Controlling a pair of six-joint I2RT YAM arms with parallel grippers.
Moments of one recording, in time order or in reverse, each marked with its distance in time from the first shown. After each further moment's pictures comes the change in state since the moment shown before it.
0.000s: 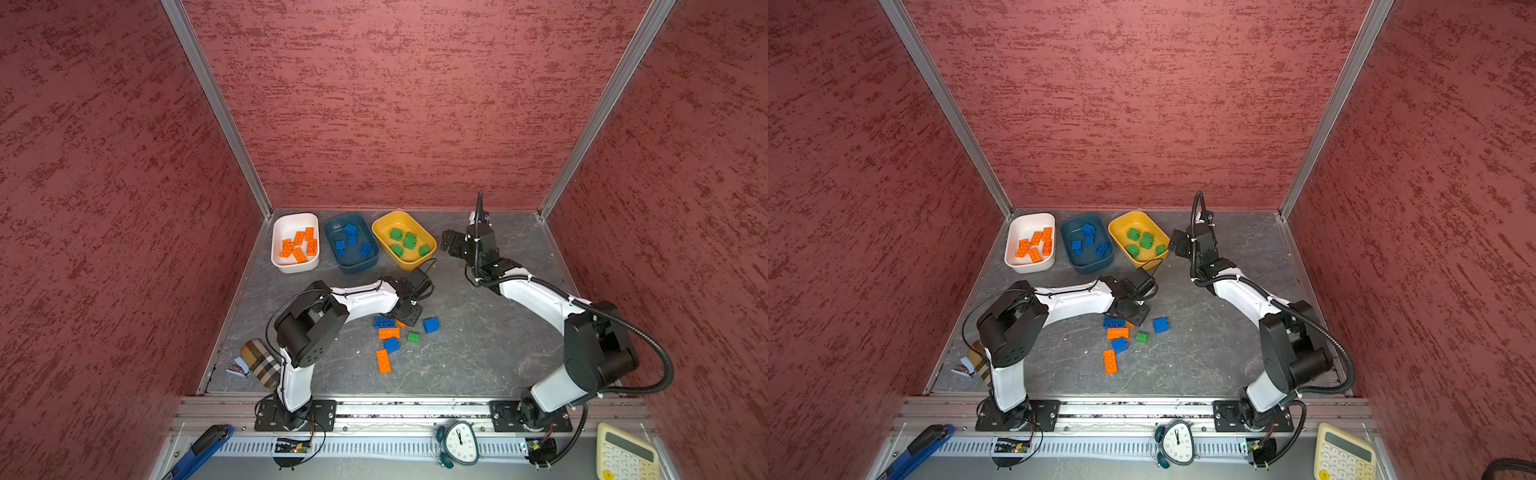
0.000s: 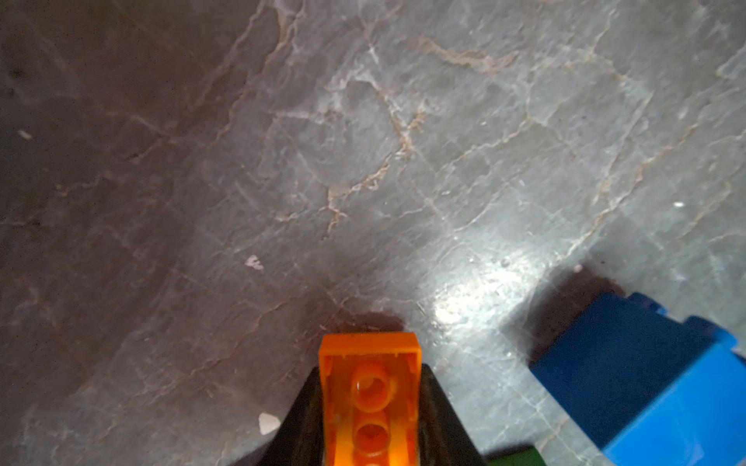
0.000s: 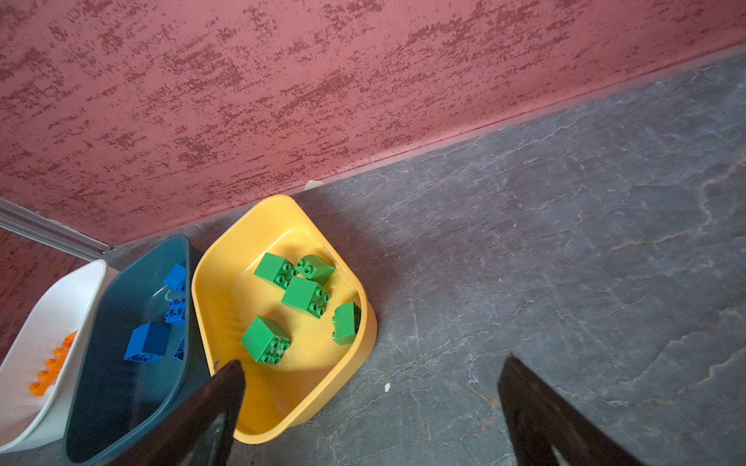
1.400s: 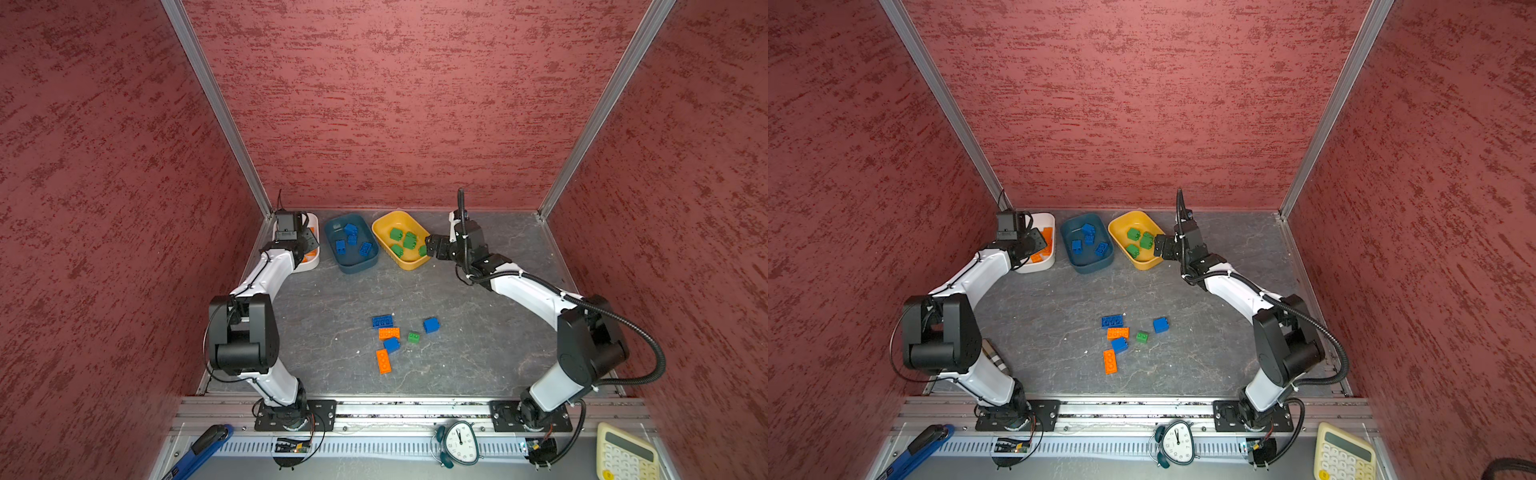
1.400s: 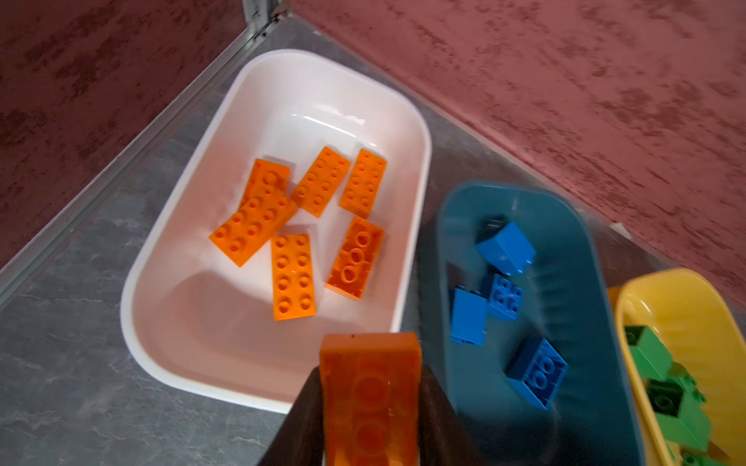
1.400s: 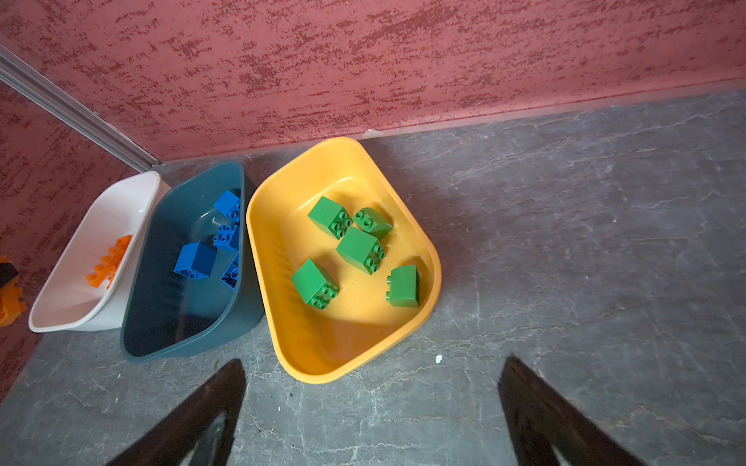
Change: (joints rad) left arm 0.925 -0.230 0.000 0.274 -0.022 -0.197; right arm 0.067 0.057 0.088 -0.092 -0.124 -0.112
